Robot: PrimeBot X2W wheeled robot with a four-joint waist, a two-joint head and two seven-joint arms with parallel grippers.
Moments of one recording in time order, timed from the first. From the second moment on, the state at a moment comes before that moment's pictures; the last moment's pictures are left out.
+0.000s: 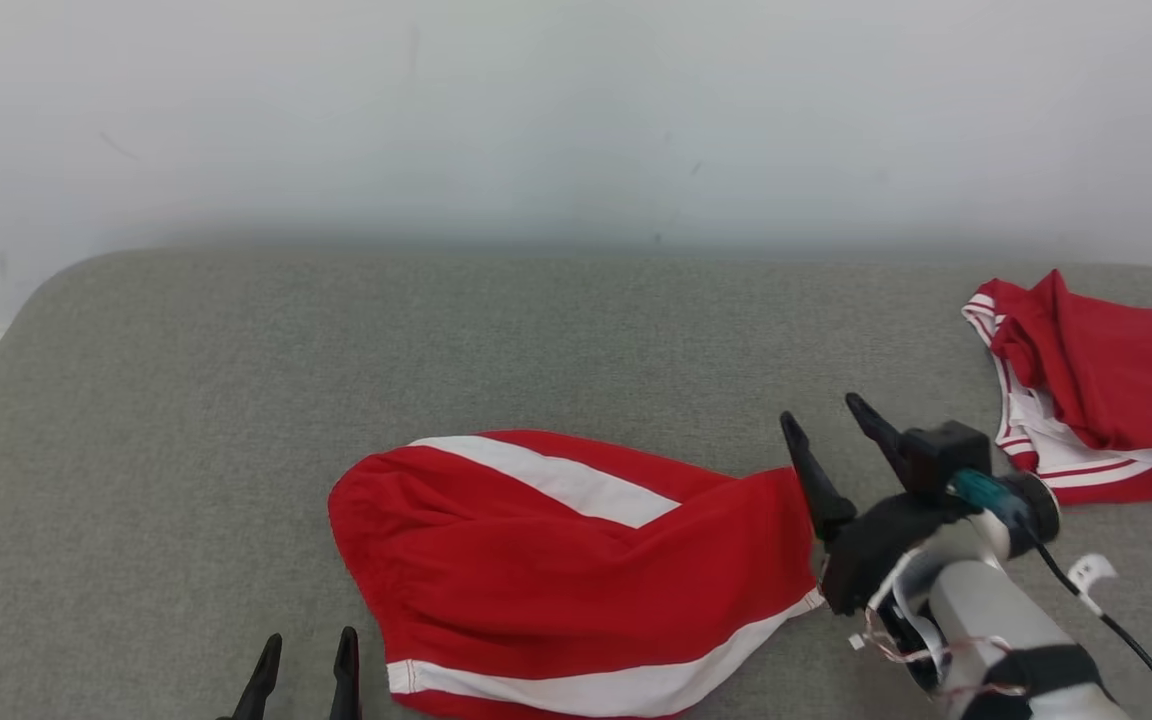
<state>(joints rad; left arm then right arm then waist) 0.04 0.05 -0.05 0.27 -0.27 -0.13 -0.26 -0.57 -0.21 0.37 0.83 0.30 0.13 -0.26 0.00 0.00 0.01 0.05</state>
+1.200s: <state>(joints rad) -0.03 0.16 -0.27 0.51 -0.38 -0.13 -0.26 -0.29 -0.22 0.38 0.79 0.23 0.13 -0.26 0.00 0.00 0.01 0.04</state>
